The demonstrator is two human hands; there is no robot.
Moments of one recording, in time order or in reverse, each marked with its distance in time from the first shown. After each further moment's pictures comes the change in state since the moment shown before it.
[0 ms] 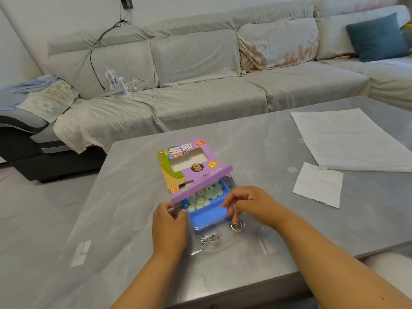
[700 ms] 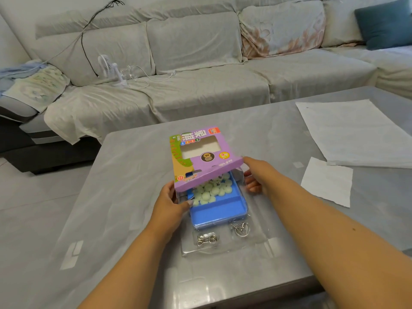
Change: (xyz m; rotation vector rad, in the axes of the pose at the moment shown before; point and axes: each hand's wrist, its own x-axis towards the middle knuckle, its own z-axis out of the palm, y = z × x) left_hand 0.043 0.005 0.006 -0.293 -0.379 -0.063; right_hand 0.086 0.012 -0.033 0.260 0.391 0.546
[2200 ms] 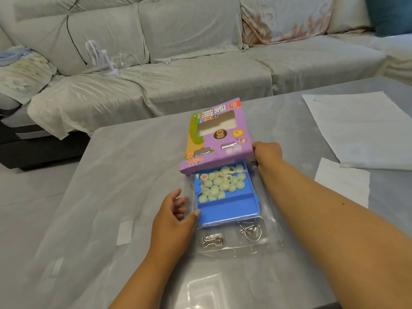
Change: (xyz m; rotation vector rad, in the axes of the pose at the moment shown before) left_hand -0.005 -0.014 0.015 0.248 0.112 0.065; right_hand 0.071 -0.030 -0.002 0.304 0.335 -0.116
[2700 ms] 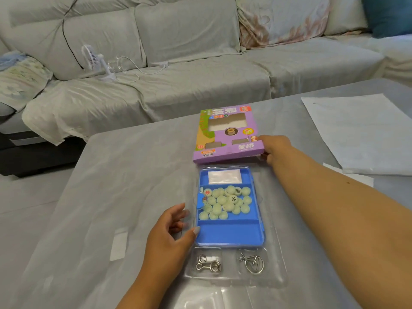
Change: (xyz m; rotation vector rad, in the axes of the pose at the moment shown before) left_hand -0.005 -0.003 -0.005 -0.012 -0.058 0.020; right_hand 0.040 -0.025 -0.008 0.095 -0.051 0.107
